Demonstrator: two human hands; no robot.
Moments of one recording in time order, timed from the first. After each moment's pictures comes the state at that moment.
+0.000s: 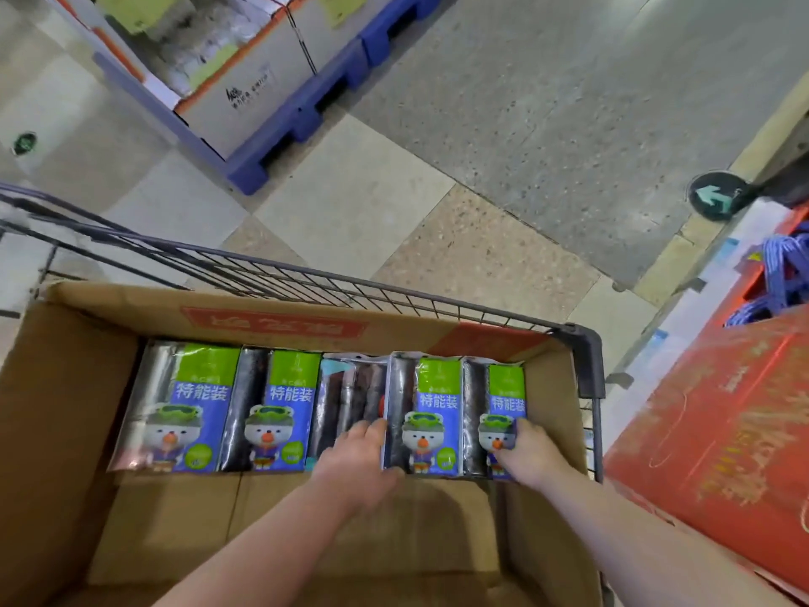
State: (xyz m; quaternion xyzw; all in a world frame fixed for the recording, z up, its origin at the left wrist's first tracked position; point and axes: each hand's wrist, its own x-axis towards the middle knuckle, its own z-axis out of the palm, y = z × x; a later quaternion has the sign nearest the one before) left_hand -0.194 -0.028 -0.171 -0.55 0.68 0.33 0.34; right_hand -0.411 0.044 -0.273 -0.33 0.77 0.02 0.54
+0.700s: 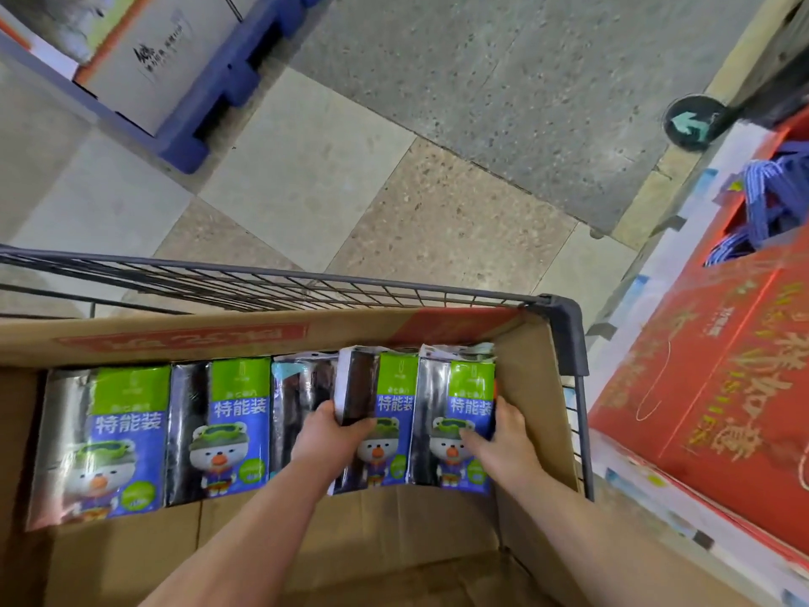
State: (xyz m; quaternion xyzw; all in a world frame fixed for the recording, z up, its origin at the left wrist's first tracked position) left_hand -0.207 -0.051 -0.227 -0.77 0.44 0.45 0.14; right_hand -0.392 0.060 -0.286 -0.19 0.79 -0.16 0.57
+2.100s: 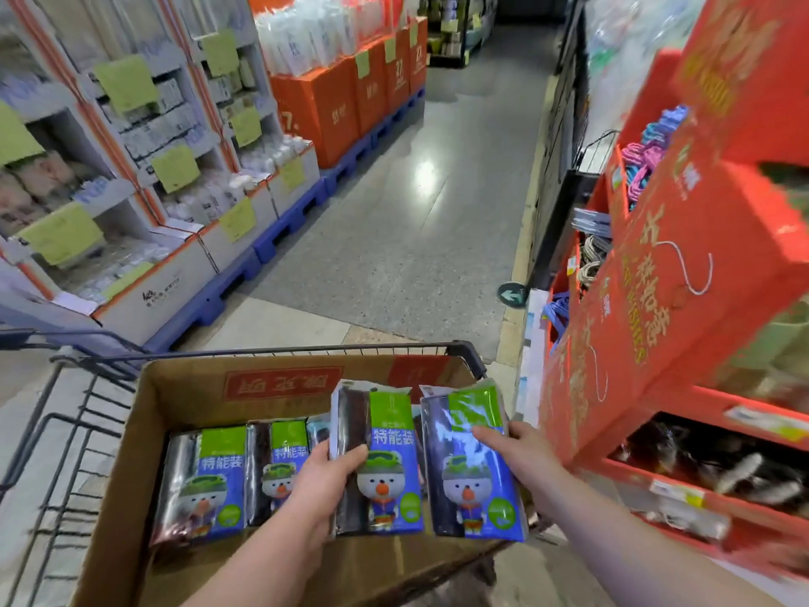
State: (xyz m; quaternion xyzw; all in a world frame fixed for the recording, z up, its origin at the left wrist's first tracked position) left_hand -0.108 0.033 -0.040 -0.56 0.46 0.68 -0.12; right_hand -0.310 0.174 -0.054 -0.07 0.74 -0.52 0.42
